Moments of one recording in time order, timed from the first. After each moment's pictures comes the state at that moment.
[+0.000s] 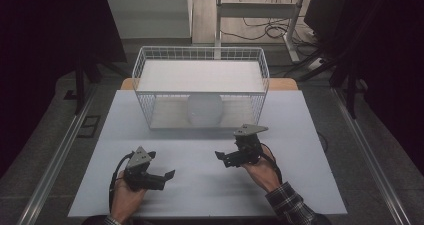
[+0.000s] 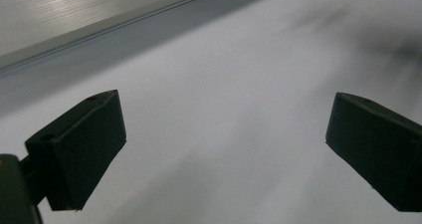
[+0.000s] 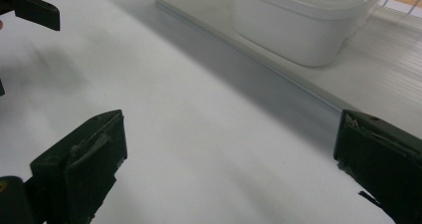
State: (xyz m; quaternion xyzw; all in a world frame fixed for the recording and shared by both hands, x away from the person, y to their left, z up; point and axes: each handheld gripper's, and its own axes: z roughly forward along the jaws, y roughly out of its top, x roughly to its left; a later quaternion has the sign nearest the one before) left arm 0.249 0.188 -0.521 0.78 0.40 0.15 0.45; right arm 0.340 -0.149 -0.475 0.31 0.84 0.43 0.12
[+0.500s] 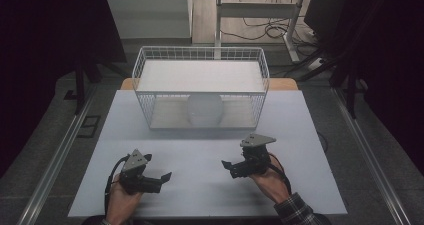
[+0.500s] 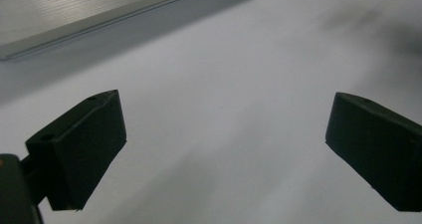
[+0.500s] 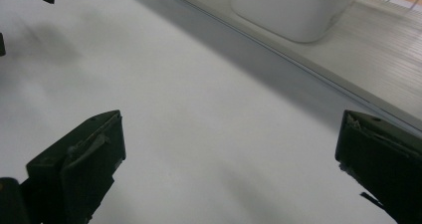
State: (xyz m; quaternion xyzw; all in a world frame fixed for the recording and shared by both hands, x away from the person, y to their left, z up) left arm 0.239 0.195 -0.520 0.78 0.41 0.16 0.44; right arm 0.311 -0.168 -0.475 0.31 0.84 0.41 0.15
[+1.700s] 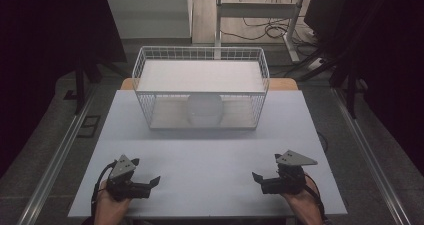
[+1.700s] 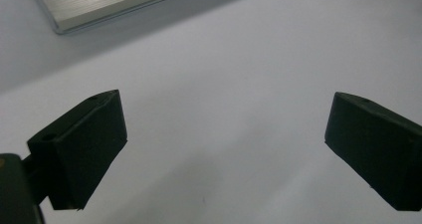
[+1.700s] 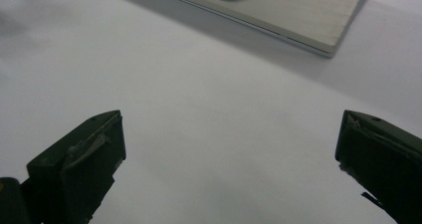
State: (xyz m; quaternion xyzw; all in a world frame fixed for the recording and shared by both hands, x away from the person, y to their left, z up) left arm 0.217 0.221 -0.518 0.77 0.44 0.18 0.42; right arm 0.263 -0.251 -0.473 0.37 0.81 0.41 0.19
